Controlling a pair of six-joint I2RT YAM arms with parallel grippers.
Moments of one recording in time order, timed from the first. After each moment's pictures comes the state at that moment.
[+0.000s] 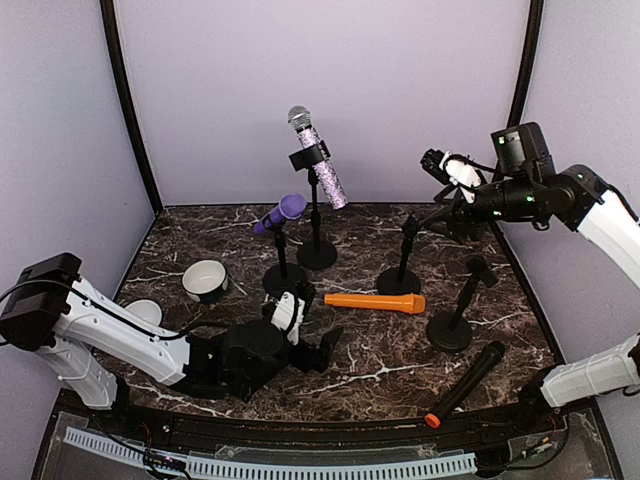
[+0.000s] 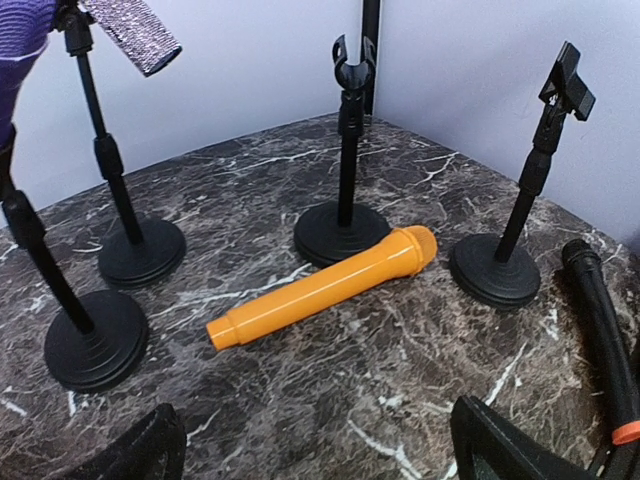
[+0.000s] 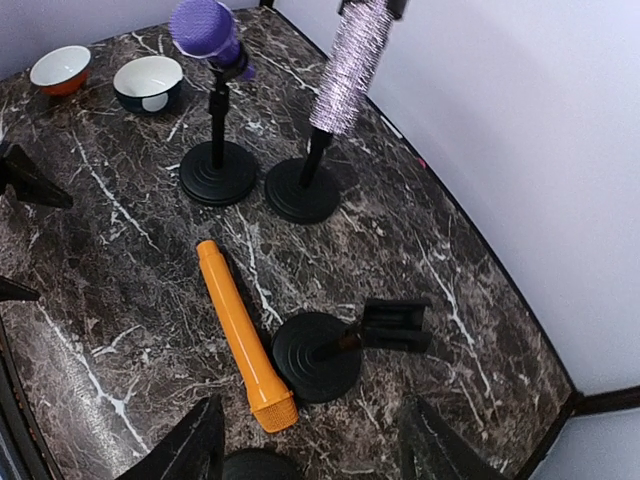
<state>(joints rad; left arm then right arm) -1.37 1.59 0.68 0.58 -0.72 -0.25 0.57 1.19 1.38 -0.82 -0.20 -0.49</state>
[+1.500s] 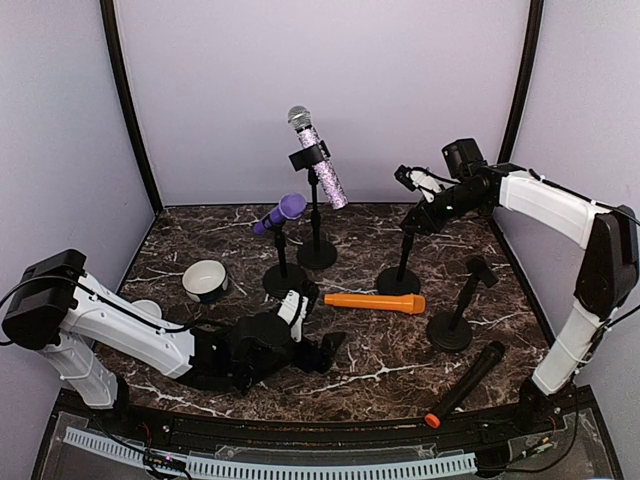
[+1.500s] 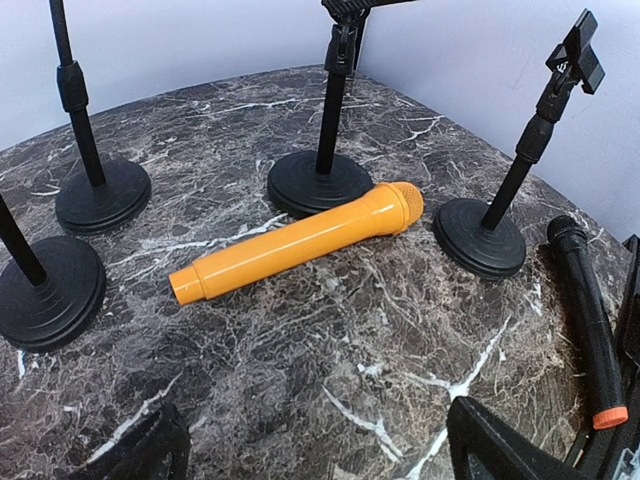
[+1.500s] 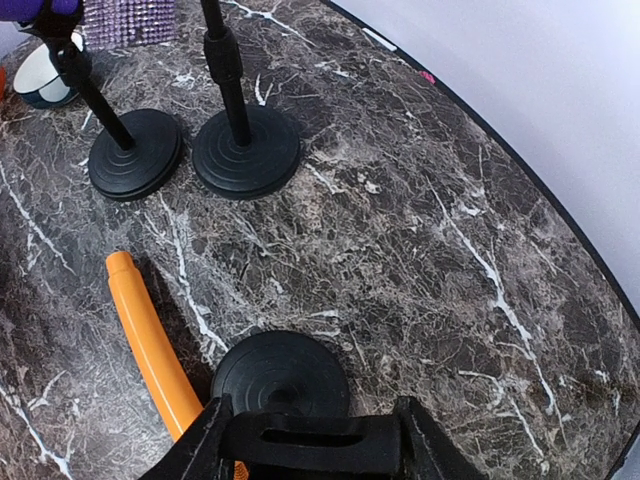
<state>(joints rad) -1.32 1.61 0.71 0.48 -0.56 -0.40 0.37 1.68 1.47 -0.64 -0.35 -0.44</state>
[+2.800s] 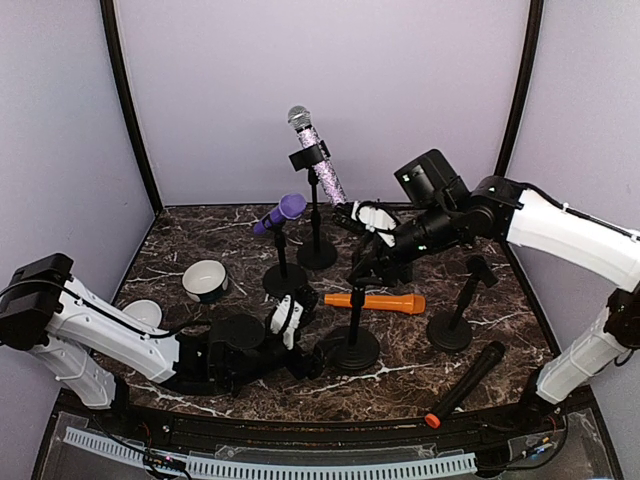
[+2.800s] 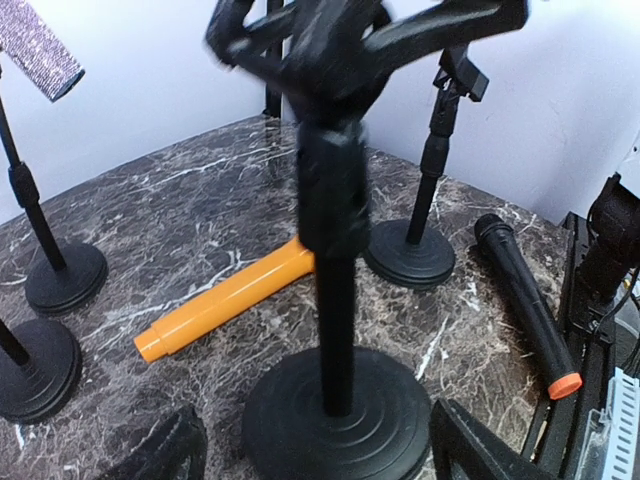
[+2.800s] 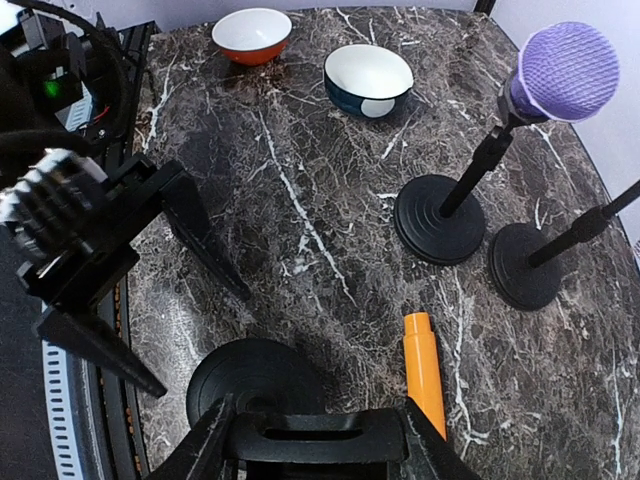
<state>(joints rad) -1.34 1.53 0.61 0.66 -0.45 -0.19 0.88 1.46 1.41 -0.75 -0.35 -0.39</state>
